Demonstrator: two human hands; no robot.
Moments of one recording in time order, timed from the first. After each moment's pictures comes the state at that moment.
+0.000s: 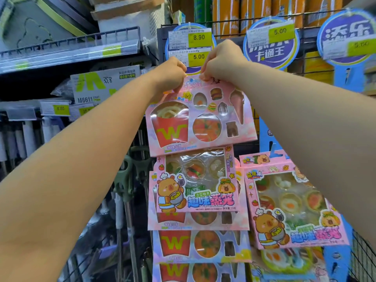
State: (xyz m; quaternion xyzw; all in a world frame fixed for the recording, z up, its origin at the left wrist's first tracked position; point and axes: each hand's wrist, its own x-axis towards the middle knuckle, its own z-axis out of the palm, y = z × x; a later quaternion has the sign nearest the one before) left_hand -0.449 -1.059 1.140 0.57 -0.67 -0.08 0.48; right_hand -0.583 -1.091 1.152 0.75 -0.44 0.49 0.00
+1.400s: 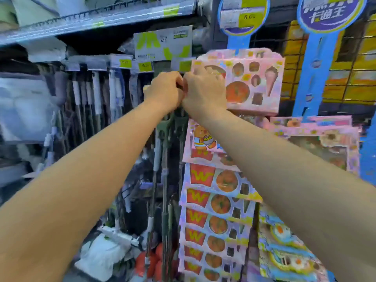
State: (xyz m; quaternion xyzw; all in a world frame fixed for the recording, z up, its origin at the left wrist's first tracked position) left_hand -0.384 -0.960 1.004 0.71 -0.55 0.15 0.42; right_hand -0.489 -0.980 0.998 0.83 -0.34 0.41 0.18
